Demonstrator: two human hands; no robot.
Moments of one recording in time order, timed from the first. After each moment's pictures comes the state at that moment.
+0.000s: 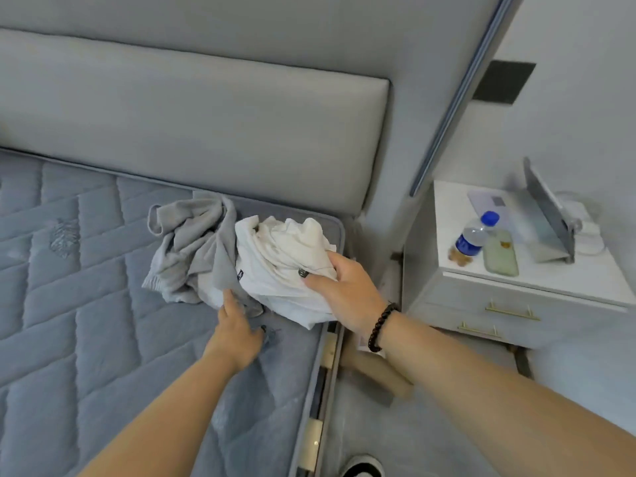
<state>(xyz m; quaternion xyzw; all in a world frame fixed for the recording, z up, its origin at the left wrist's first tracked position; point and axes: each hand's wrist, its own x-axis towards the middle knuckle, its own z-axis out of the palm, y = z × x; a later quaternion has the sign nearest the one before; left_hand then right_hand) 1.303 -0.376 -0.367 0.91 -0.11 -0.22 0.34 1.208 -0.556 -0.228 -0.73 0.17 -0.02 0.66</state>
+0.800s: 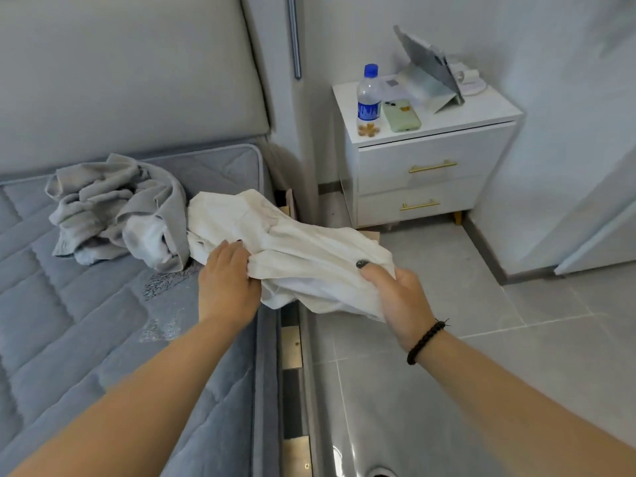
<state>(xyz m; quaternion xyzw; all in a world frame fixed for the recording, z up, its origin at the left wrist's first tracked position) 1.151 -0.384 -0.428 0.90 -0.40 0.04 0.17 0.941 -0.509 -0.389 -0.51 0.37 -0.22 0.74</state>
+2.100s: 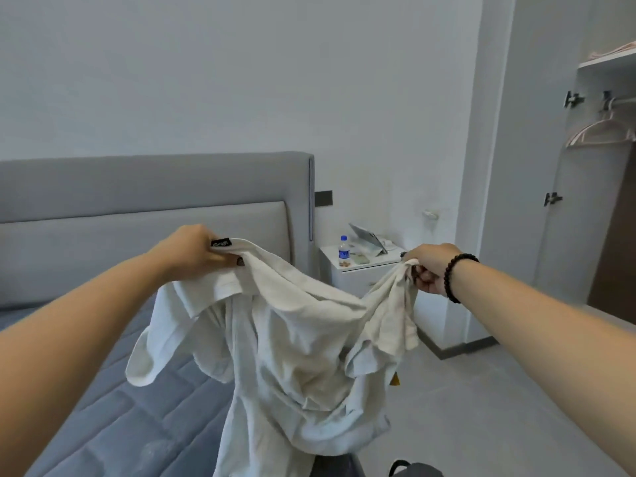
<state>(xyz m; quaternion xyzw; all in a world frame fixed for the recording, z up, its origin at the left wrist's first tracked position) 1.063 0.030 -0.068 0.83 -0.51 0.04 0.22 0.748 -0.167 -0.102 -0.54 0.50 -0.34 0.58</state>
